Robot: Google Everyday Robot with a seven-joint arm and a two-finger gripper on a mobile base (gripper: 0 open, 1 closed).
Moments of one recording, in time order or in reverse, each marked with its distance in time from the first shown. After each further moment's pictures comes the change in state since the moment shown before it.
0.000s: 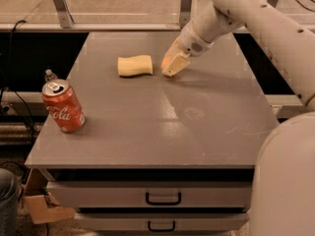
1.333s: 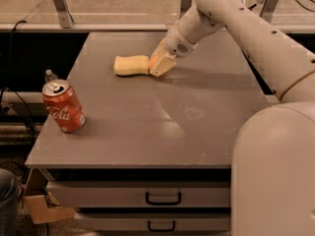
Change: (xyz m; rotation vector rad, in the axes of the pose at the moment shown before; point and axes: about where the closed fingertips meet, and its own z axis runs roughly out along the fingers) arm -0.028 -0.003 0.040 -0.064 -0.037 -0.048
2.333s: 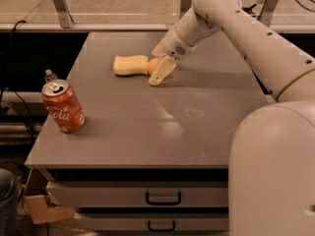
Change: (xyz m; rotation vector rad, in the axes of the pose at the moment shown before) arm -0.001 0.002 0.008 -0.014 0.000 -0.001
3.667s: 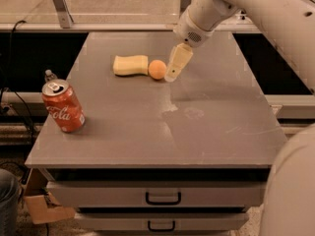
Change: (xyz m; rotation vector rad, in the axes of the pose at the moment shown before) arm 0.001 0.014 -0.075 0.133 0.148 0.056
